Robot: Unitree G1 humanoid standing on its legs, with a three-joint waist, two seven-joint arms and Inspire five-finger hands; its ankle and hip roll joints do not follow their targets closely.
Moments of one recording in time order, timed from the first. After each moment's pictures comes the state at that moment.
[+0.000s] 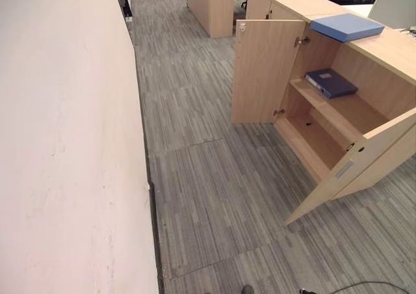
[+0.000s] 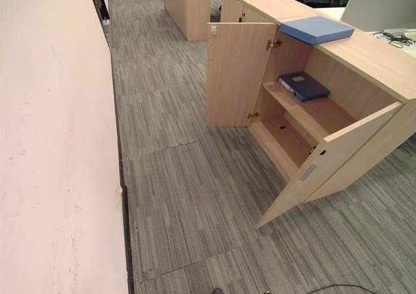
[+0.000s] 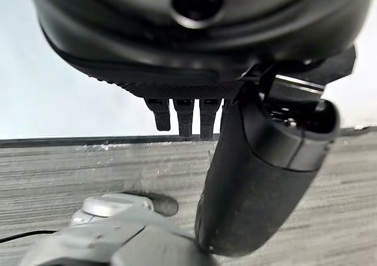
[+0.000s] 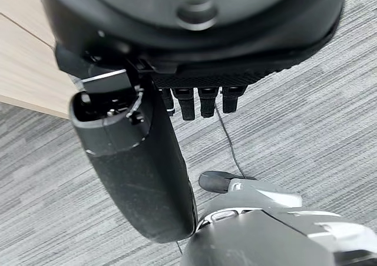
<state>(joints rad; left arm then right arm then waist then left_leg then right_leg) 0.06 0.18 -0.04 1.29 -0.31 -0.06 0.07 -0.03 -0.24 0.07 1.35 0.27 0.02 0.00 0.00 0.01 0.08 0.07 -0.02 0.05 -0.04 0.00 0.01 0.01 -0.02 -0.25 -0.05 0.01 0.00</state>
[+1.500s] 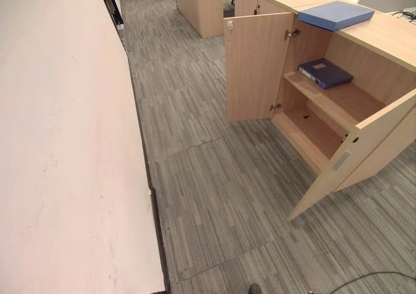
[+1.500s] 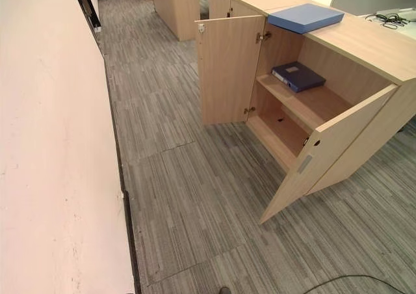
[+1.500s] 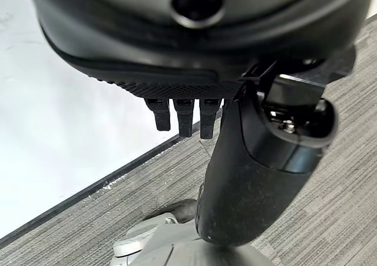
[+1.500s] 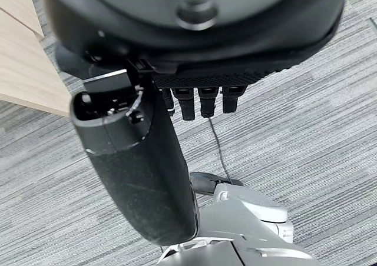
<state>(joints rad) 0.02 0.21 -0.19 1.31 -0.03 -0.04 0.03 -0.04 -0.29 0.11 1.38 0.20 0.03 0.02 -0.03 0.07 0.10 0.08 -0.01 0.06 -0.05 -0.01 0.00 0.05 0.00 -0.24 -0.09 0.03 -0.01</state>
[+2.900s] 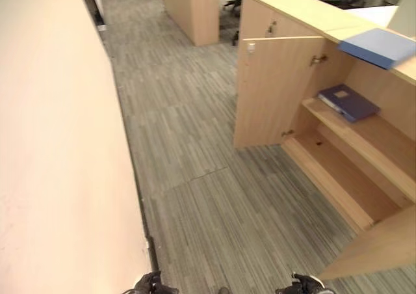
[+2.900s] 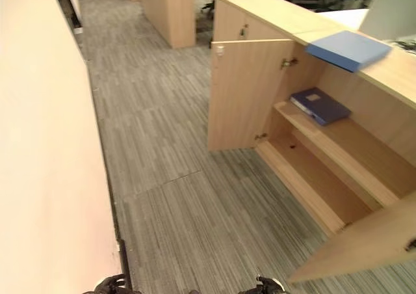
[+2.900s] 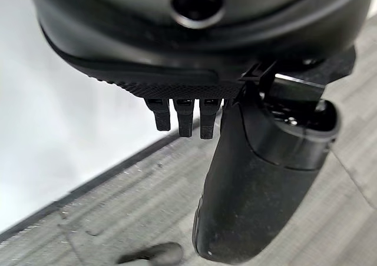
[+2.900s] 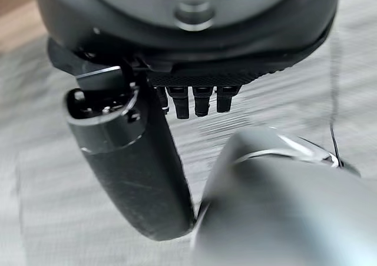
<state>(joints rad) -0.04 0.25 -0.21 1.32 -0.10 -0.06 0.06 -0.14 -0.28 0.27 1.28 0.10 0.00 0.05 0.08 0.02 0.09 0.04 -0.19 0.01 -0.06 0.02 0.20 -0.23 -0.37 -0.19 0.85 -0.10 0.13</state>
